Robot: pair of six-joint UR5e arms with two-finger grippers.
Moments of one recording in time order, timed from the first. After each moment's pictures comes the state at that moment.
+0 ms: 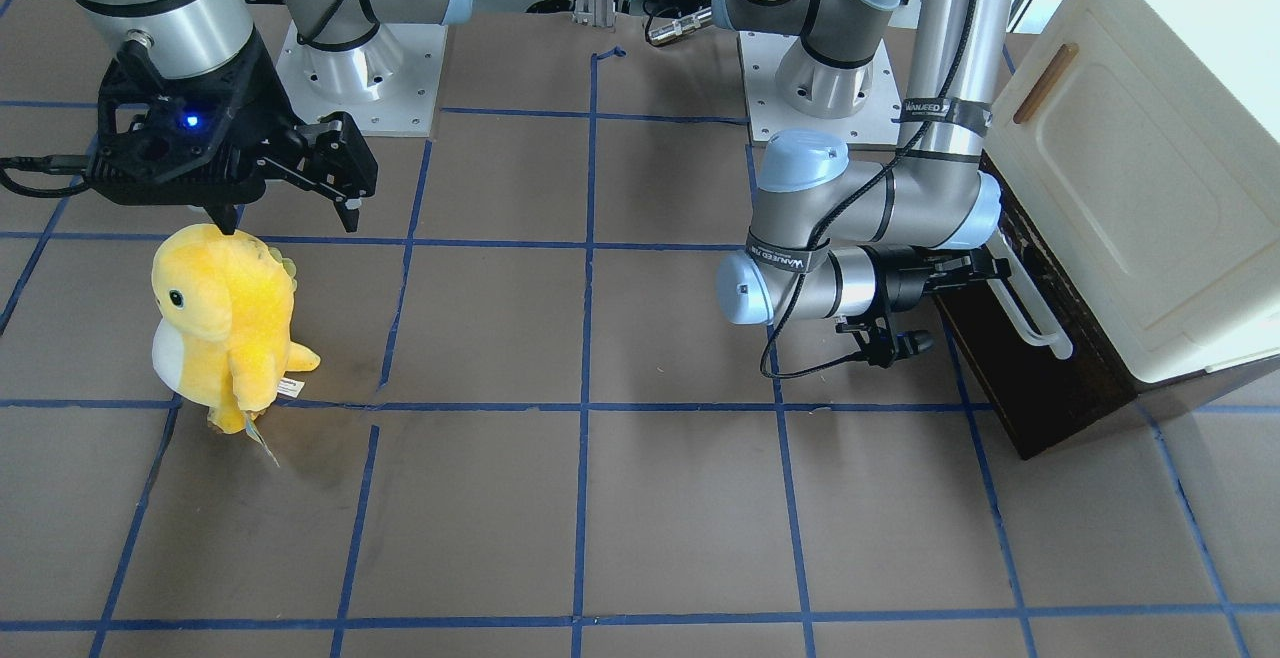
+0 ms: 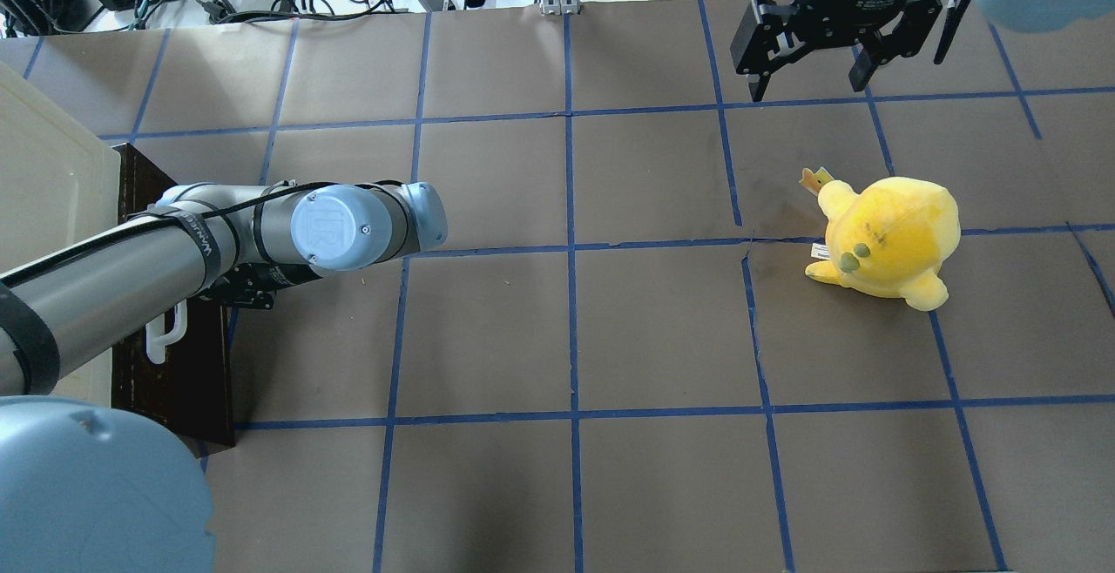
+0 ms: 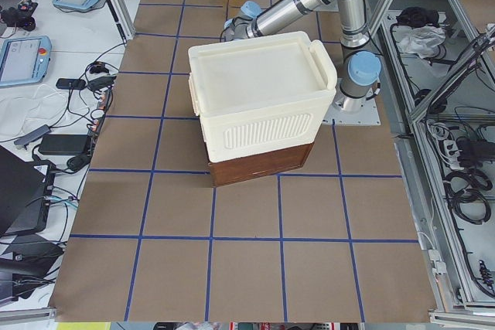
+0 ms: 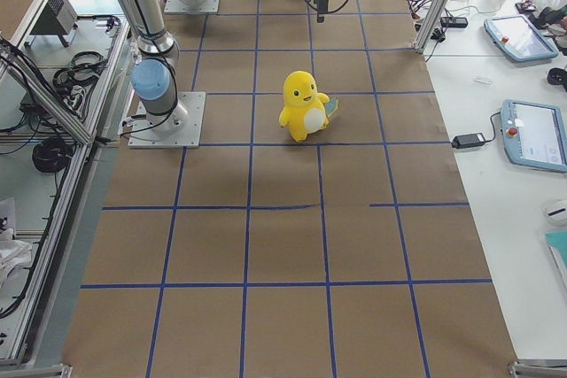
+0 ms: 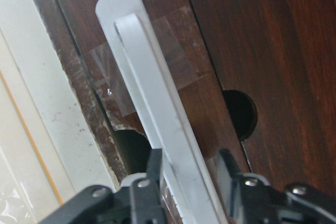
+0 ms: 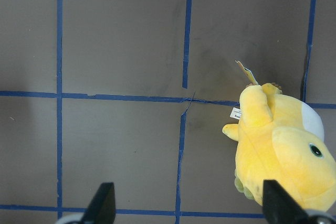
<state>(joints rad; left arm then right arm) -1.66 -2.01 -1.90 -1.86 2.84 -0.77 1.60 -1.48 1.44 -1.57 -1.58 -0.02</state>
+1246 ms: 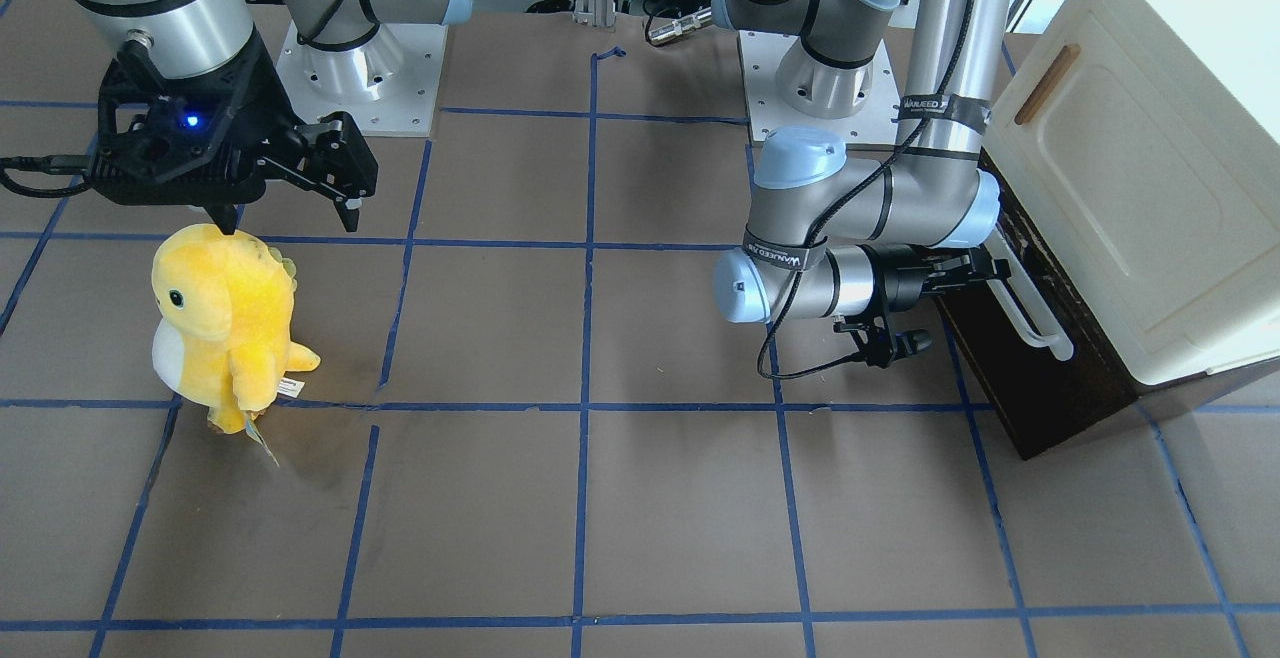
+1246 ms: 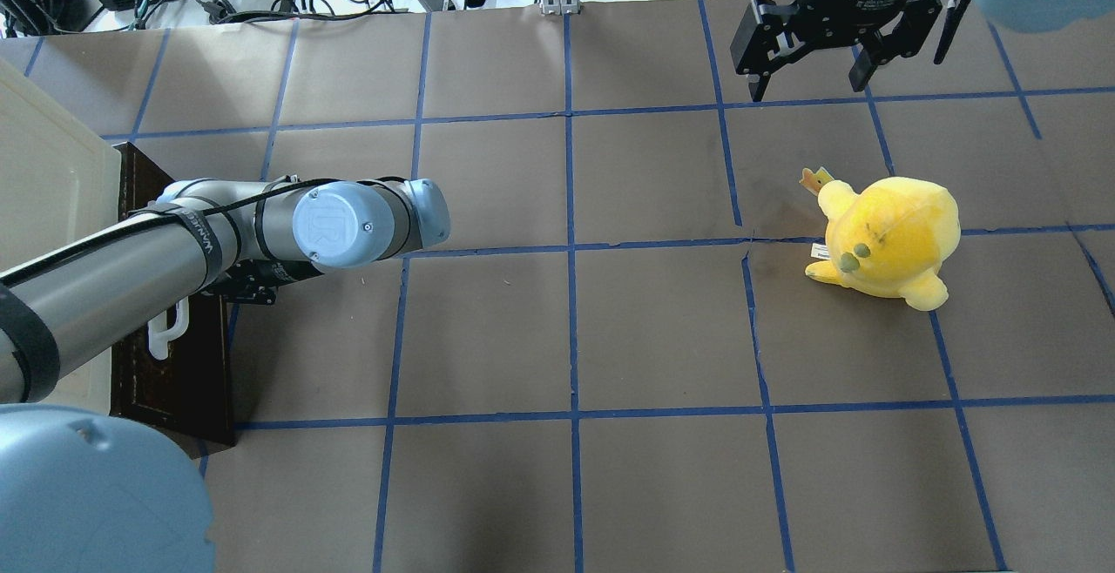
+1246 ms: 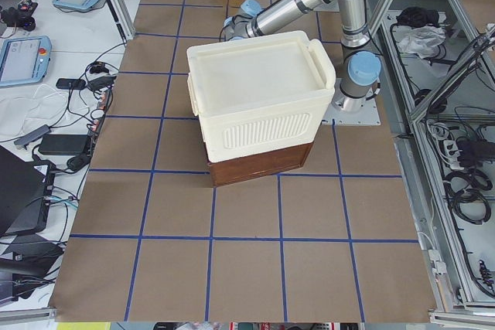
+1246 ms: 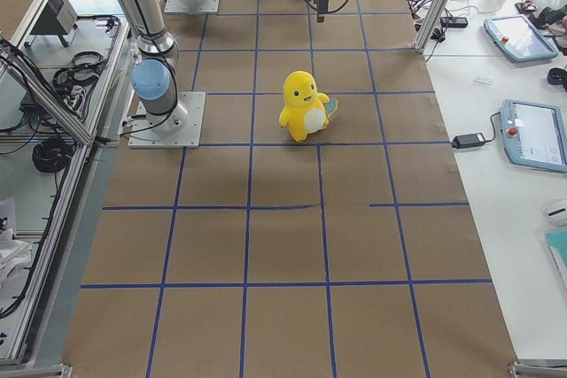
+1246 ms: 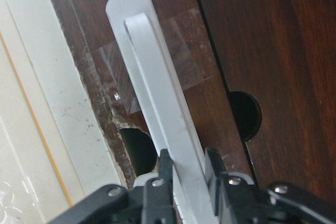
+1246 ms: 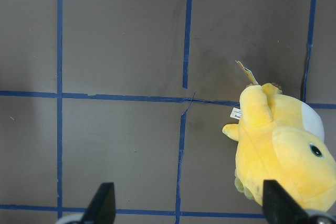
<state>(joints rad) -1.67 -2.00 -1.90 -1.86 2.85 -0.78 1.60 -1.48 1.44 -1.57 -1.58 -0.02</state>
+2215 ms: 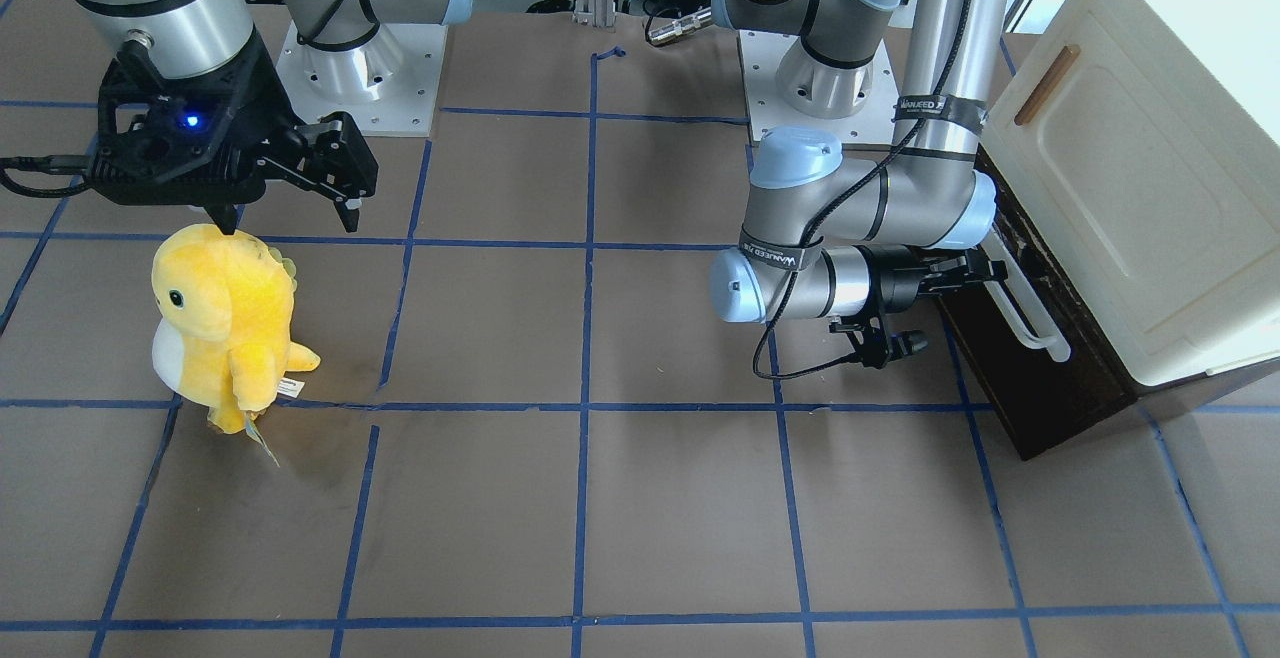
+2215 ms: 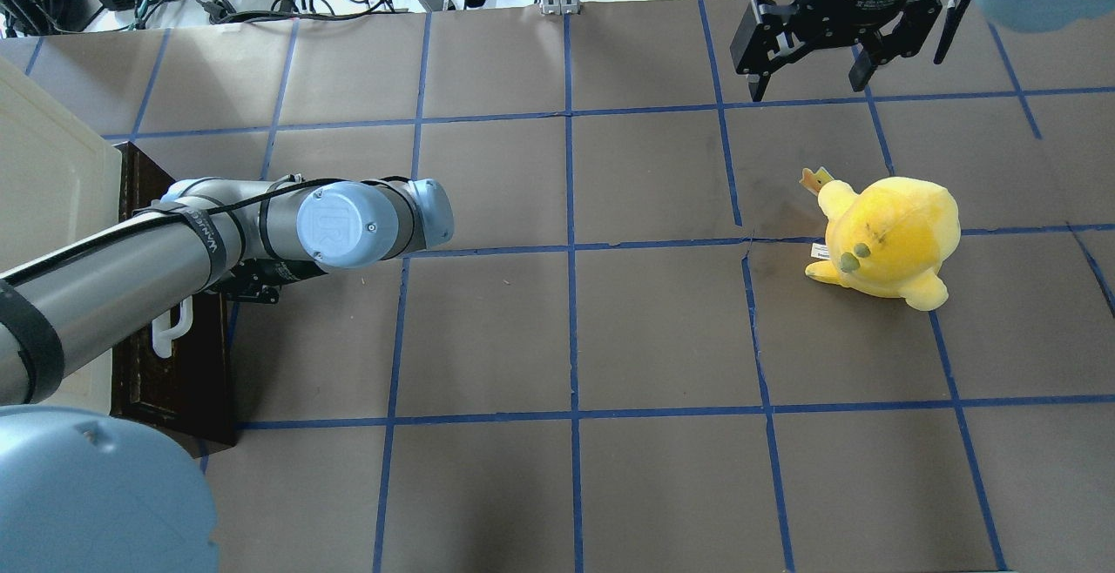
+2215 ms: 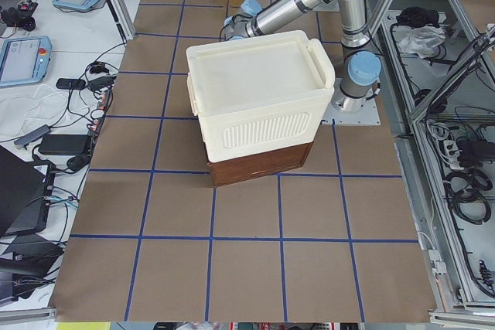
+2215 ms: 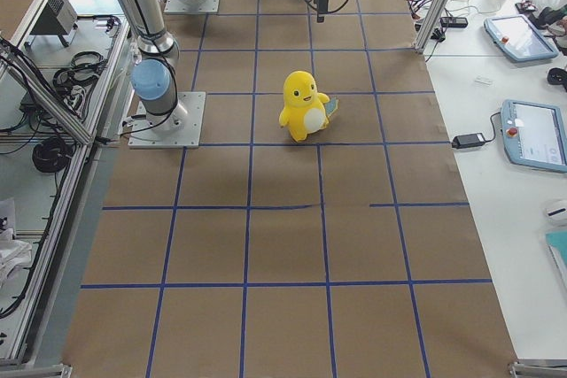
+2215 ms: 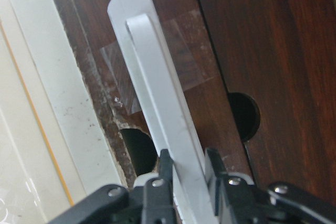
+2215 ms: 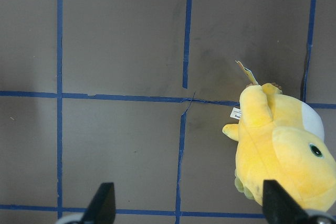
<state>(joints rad) -1.68 -2.00 -1.89 -1.86 2.85 -0.78 1.60 -1.48 1.44 -1.57 -1.58 -0.02</state>
